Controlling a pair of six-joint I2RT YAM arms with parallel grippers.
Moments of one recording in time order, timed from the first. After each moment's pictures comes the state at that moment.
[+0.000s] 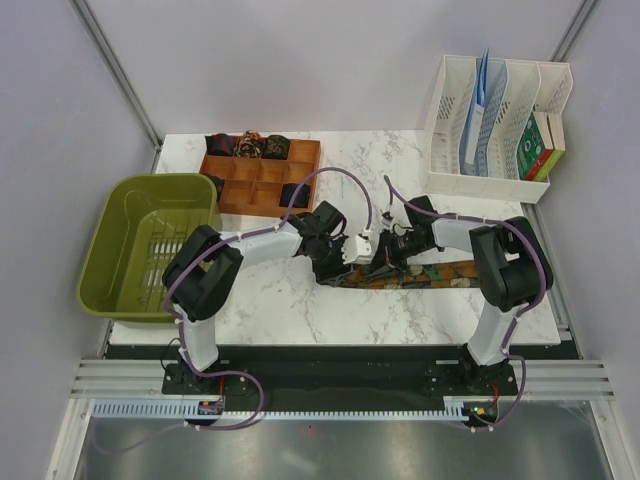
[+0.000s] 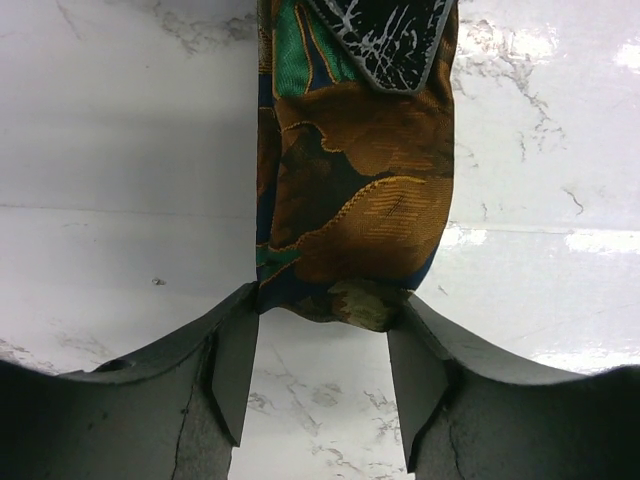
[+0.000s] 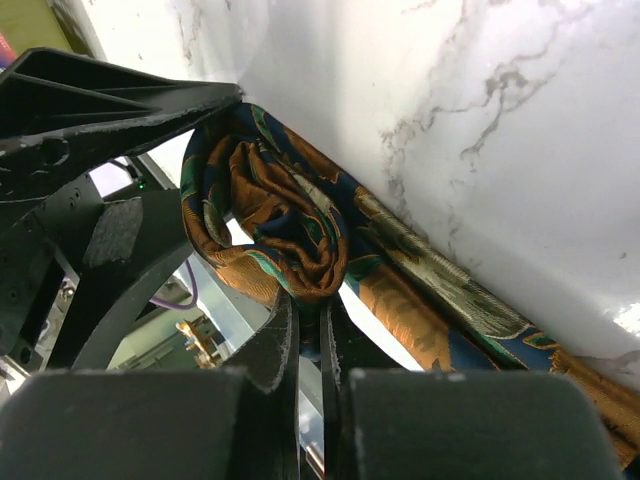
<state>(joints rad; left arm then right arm) -0.75 1.89 1.21 -0.48 0.39 0.66 0.28 1.84 0.96 -0.38 -0.84 0.42</state>
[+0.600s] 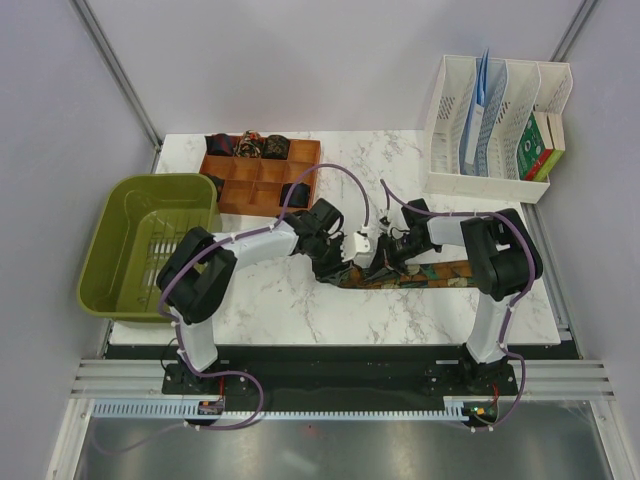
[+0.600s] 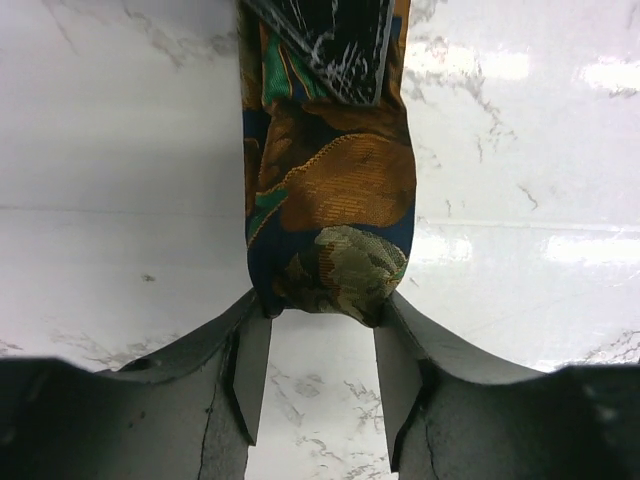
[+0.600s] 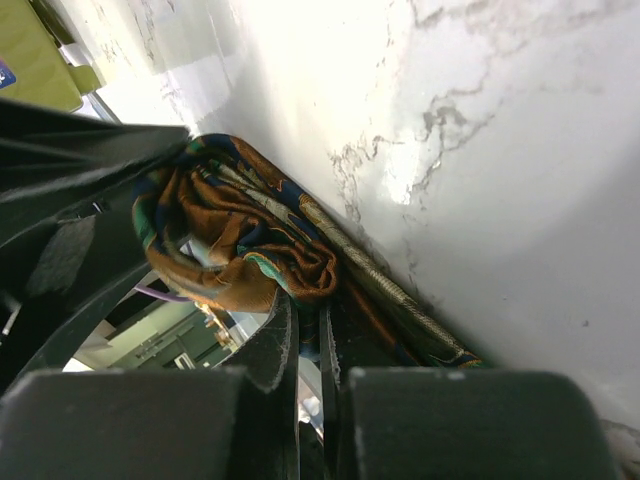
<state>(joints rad) -0.74 1.85 1.19 -0.48 0.45 0.65 0.28 1.93 0.99 -0.40 -0.86 0.40</state>
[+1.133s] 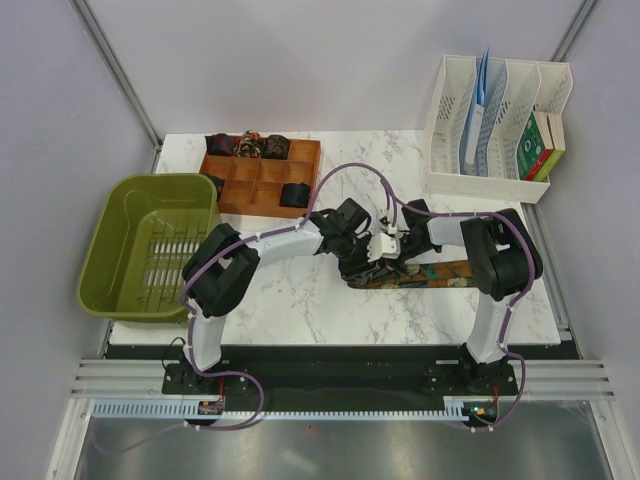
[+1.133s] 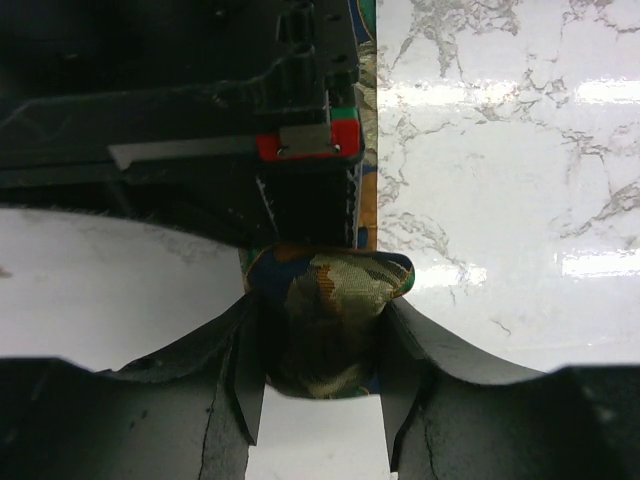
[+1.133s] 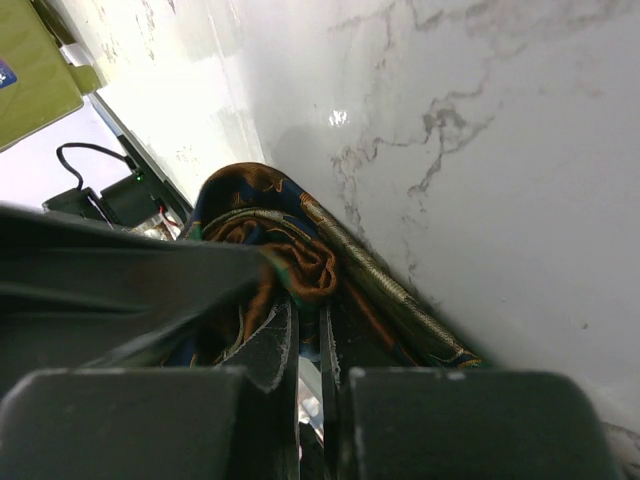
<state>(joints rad) -0.83 1.98 1.39 -0.47 0.50 0.61 0.28 1.93 0.99 -0.39 -0.86 0.40</state>
